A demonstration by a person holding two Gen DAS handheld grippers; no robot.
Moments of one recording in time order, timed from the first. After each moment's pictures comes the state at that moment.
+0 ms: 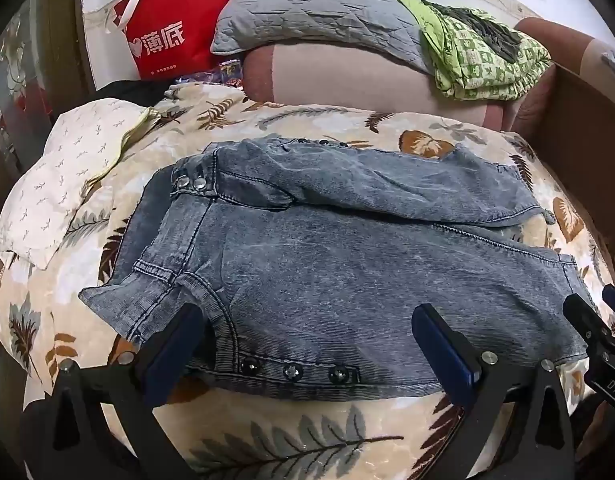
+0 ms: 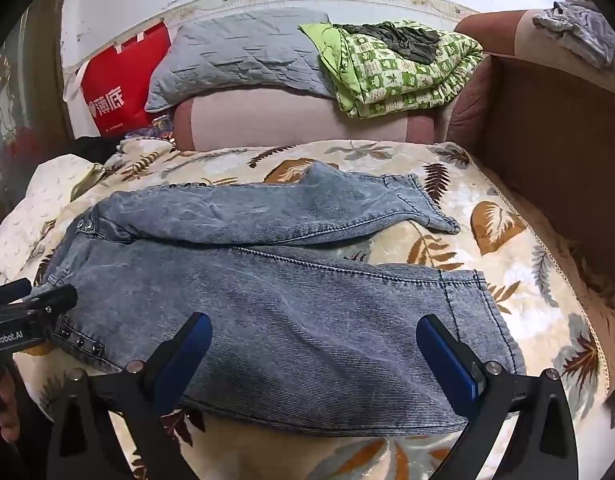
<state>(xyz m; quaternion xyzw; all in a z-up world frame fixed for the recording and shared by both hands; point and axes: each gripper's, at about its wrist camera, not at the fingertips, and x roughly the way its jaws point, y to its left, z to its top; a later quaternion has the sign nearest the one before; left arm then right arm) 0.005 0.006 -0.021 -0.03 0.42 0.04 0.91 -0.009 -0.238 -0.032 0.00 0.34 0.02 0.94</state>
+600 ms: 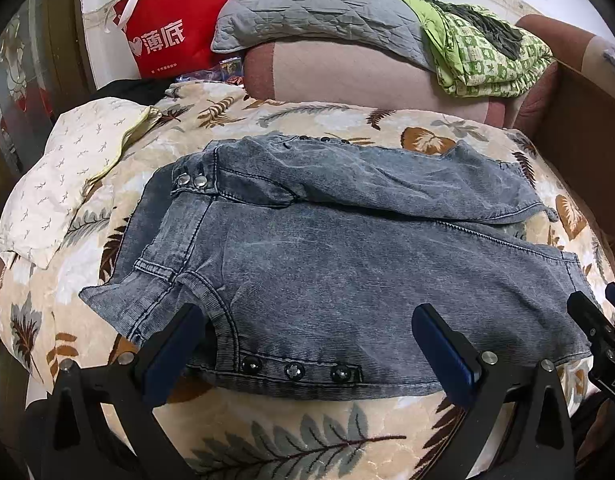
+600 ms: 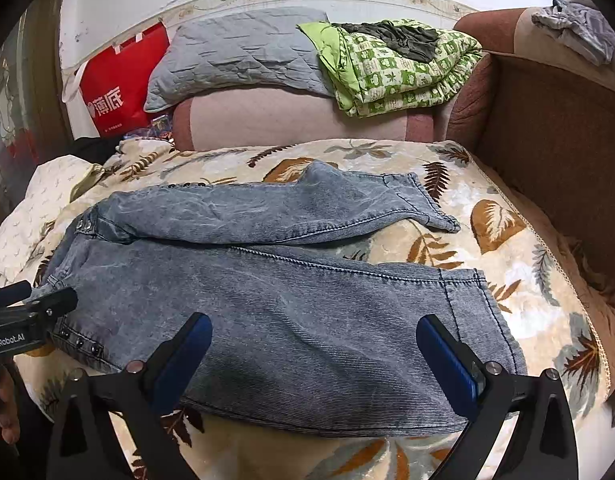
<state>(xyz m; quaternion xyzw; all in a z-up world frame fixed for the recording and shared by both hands) 0.006 0.005 -0.023 -0.02 0.42 0.05 0.91 -0.009 -0.238 -0.034 0.00 0.34 0.02 0.94</state>
